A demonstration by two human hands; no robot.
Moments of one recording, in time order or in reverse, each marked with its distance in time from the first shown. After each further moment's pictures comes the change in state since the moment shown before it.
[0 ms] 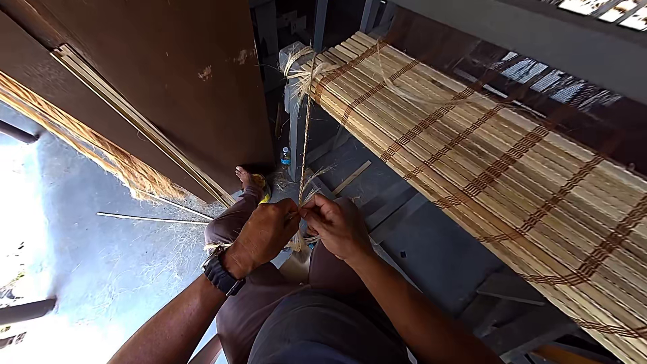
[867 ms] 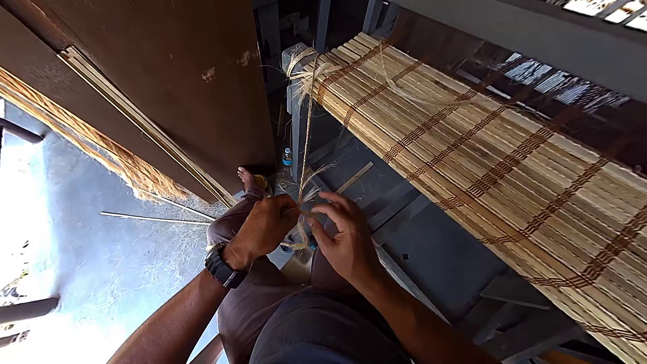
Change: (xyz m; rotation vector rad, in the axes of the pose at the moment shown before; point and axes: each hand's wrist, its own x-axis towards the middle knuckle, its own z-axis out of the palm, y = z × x) left_hand 0.007 -0.009 -0.003 -0.231 0.007 -0.100; right_hand -0.029 -0.006 0.001 -0.823 0.347 -0.352
